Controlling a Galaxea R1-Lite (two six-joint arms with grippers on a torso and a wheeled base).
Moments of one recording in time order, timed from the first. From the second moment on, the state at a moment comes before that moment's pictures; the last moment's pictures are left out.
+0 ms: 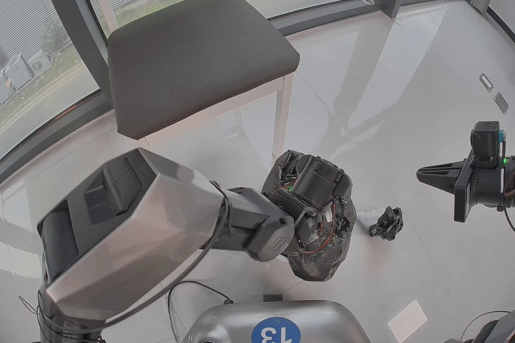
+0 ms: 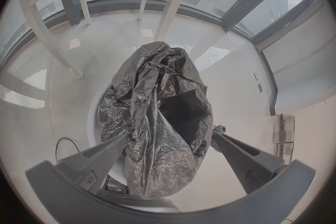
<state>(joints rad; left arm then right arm) -0.89 2.32 -1.56 -0.04 0.37 -0.81 0.42 1.26 -0.81 0.02 0.13 -0.20</state>
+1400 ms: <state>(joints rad) -0.84 2.30 -1.56 0.08 0.38 -0.79 0.42 1.26 -0.81 0.02 0.13 -0.20</state>
